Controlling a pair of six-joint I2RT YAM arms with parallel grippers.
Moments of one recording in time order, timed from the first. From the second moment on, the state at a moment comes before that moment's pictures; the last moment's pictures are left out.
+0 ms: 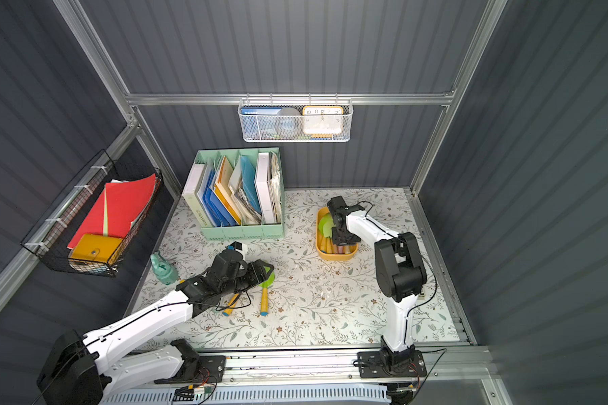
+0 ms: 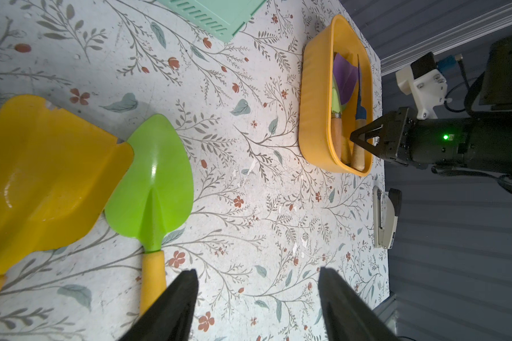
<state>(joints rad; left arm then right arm) -0.64 1.11 0.64 -0.21 0.06 -0.96 0.32 1.97 1.49 -0.85 0.26 0.31</state>
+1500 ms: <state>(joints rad) -0.64 1.17 0.69 -0.36 -0.01 -0.98 0.40 1.53 1.28 -0.79 0.05 0.42</state>
